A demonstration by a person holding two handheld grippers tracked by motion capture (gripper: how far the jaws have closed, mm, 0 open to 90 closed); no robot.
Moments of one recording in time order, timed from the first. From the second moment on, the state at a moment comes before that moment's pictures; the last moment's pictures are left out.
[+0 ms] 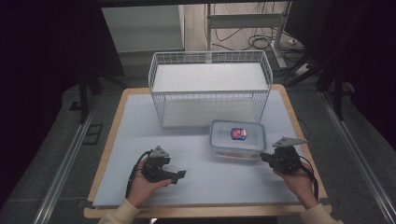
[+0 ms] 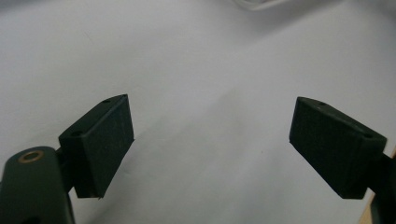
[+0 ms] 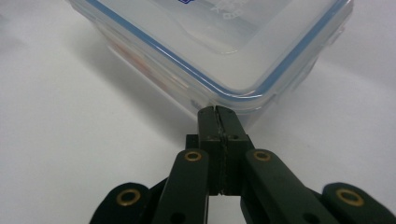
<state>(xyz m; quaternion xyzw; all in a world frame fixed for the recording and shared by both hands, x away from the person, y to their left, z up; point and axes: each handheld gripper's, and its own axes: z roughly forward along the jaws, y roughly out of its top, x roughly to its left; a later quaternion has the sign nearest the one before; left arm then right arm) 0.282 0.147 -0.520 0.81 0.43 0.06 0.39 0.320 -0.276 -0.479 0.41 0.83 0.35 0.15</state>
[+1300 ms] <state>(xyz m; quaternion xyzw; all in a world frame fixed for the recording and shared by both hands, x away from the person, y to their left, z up) 0.283 0.148 -0.520 0.81 0.43 0.06 0.39 0.440 -0.271 -0.463 0.47 0.83 0.27 0.15</state>
